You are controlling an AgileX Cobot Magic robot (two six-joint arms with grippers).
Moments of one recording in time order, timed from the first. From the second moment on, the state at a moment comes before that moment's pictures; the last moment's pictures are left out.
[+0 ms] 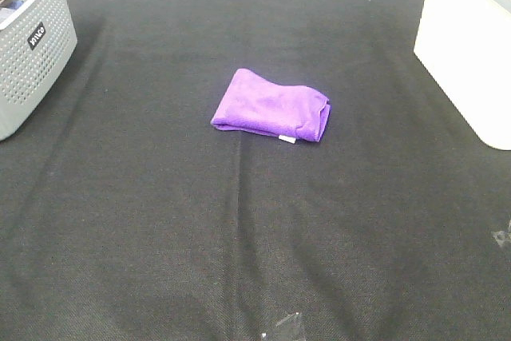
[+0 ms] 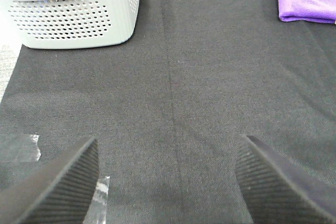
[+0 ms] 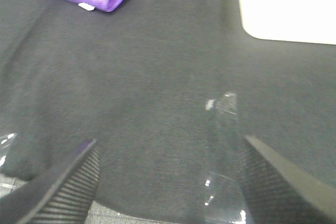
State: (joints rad) left arm 0.05 0.00 -0.52 -0.07 1.10 0.08; right arm -0.13 0.00 -0.46 0.25 1.12 -0.28
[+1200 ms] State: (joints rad) left arm 0.12 0.00 -0.52 -0.08 1.09 0.05; right arm -0.06 0.00 -0.46 0.18 1.12 -0.26
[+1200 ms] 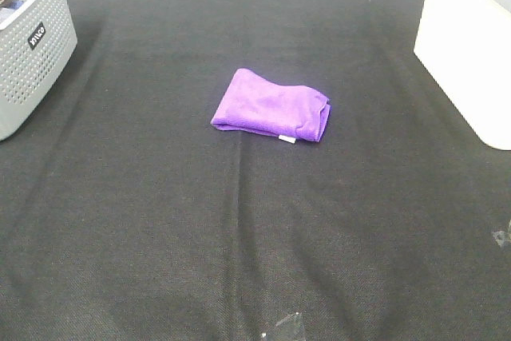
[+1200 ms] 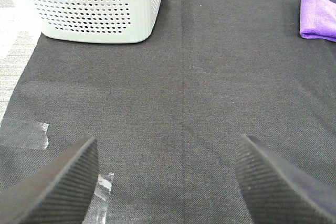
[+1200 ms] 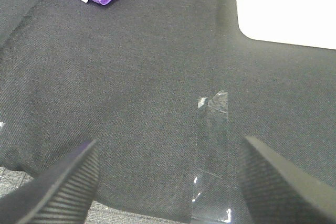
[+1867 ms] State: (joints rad) left arm 0.12 0.00 -0.52 -0.08 1.09 0.05; right arm -0.06 0.00 -0.46 0.18 1.12 -0.26
